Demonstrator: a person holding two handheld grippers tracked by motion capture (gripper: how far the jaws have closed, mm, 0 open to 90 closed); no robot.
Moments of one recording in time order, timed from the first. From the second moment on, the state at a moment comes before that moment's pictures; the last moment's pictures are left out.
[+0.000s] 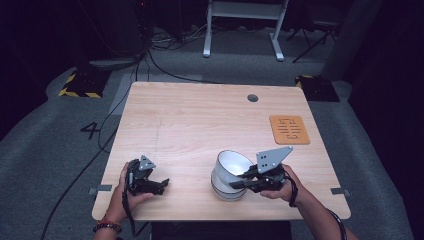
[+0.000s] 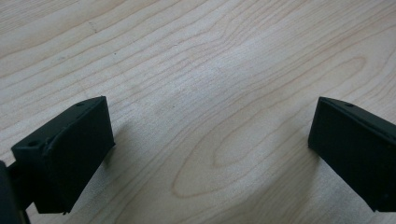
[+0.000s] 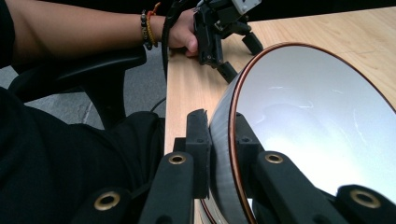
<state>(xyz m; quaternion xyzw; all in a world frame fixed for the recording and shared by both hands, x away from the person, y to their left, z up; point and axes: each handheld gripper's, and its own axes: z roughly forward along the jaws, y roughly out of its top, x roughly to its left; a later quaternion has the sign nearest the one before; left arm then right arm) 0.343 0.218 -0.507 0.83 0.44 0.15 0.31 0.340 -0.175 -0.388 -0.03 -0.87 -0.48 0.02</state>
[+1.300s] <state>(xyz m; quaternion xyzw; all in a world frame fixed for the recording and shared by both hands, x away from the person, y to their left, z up) 0.343 0.218 -0.507 0.83 0.44 0.15 0.31 0.356 -0.249 -0.371 -0.11 -0.86 -0.50 -0.08</state>
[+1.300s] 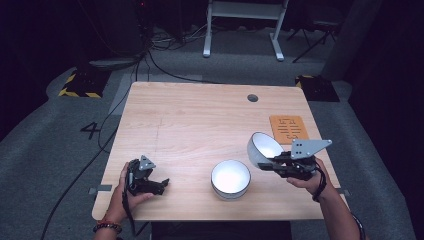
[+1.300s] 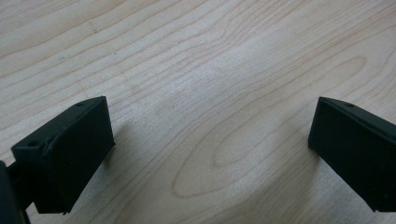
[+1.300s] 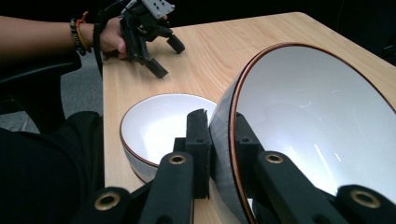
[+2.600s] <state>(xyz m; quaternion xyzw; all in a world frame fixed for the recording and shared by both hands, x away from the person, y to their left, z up) 0.343 0.218 -0.507 0.83 0.44 0.15 0.31 0.389 -0.304 -0.405 -0.23 -0.85 -0.46 -0.15</state>
